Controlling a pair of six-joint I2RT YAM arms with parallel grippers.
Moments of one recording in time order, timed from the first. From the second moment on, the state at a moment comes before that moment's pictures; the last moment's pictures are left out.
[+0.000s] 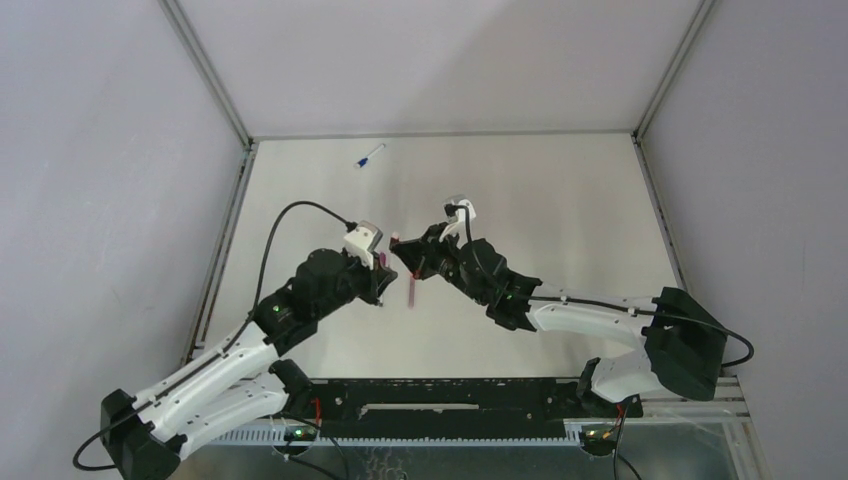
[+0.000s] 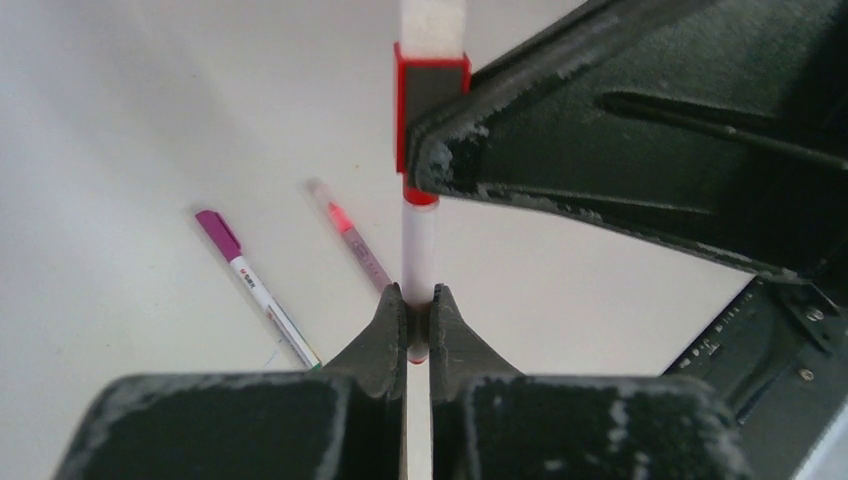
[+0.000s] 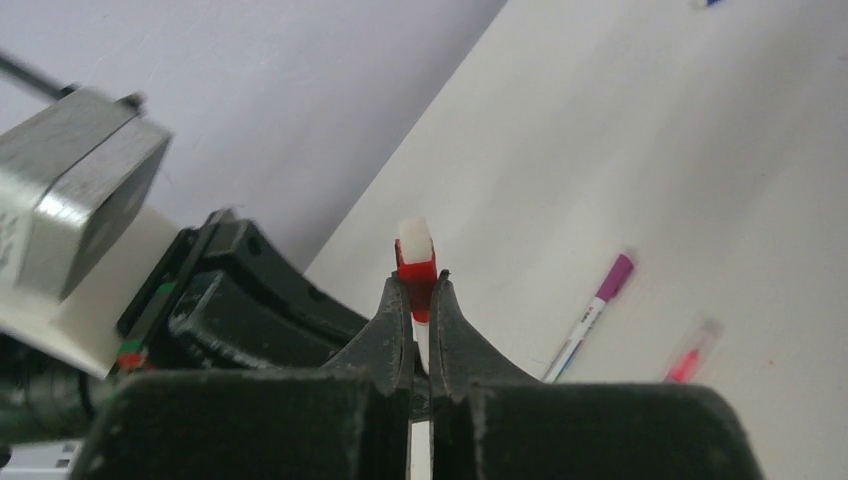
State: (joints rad) left arm -0.79 0.77 0.61 -0.20 -0.09 -0.23; right arm 1.06 1.38 0.81 0.46 0.21 0.64
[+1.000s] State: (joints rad) left arm -0.58 0.74 0.64 -0.08 0.37 -0.31; right arm 1.05 1.23 0.68 0.38 0.03 0.62
